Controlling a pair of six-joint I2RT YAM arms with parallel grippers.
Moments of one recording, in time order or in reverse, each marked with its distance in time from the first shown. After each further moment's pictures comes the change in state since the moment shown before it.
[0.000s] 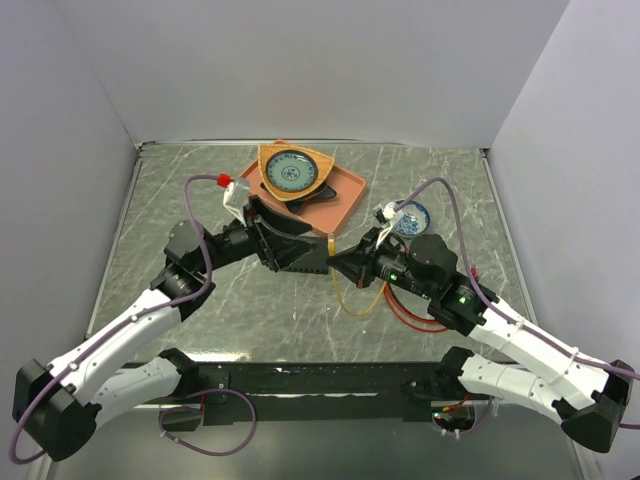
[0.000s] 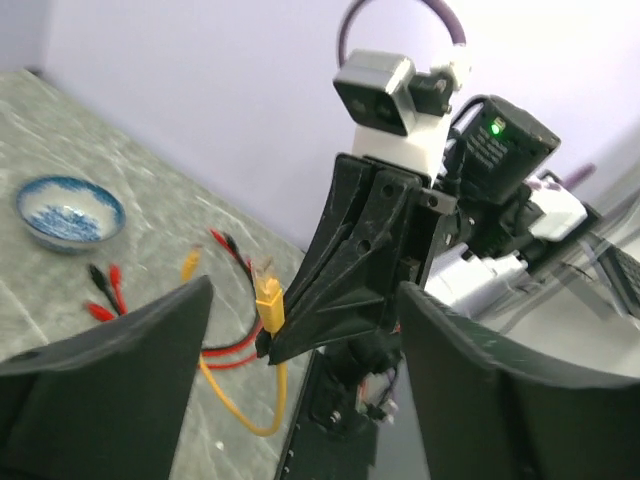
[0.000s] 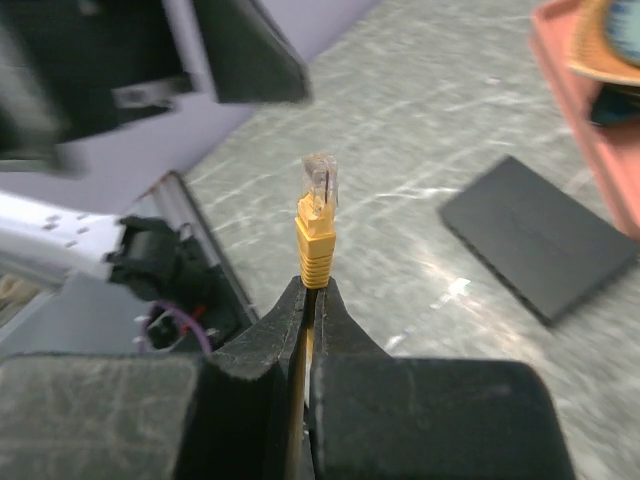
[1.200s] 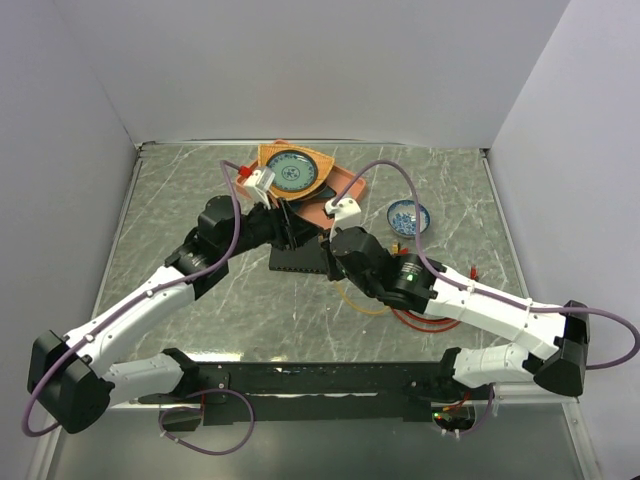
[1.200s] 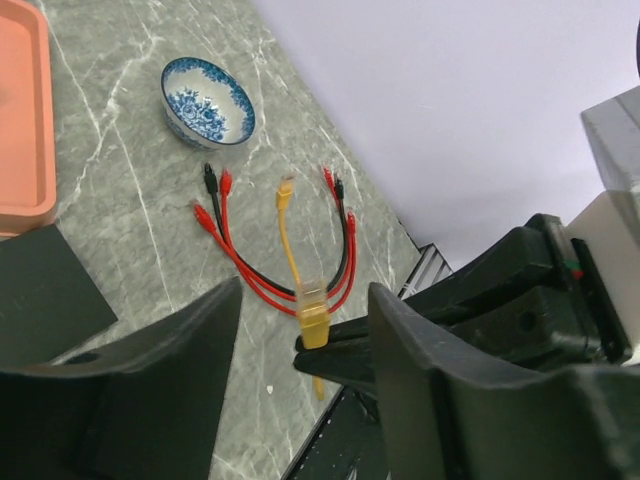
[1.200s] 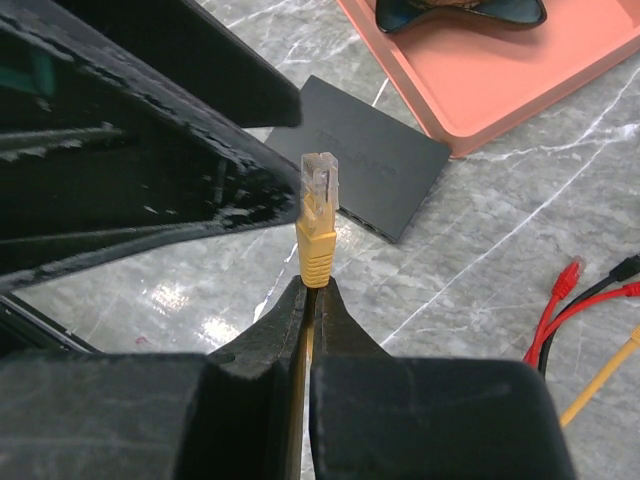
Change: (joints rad) left arm -0.011 0.153 0.158 -0.399 -0.242 0.045; right arm 0.250 0.367 0.354 -0.431 0.656 -0.014
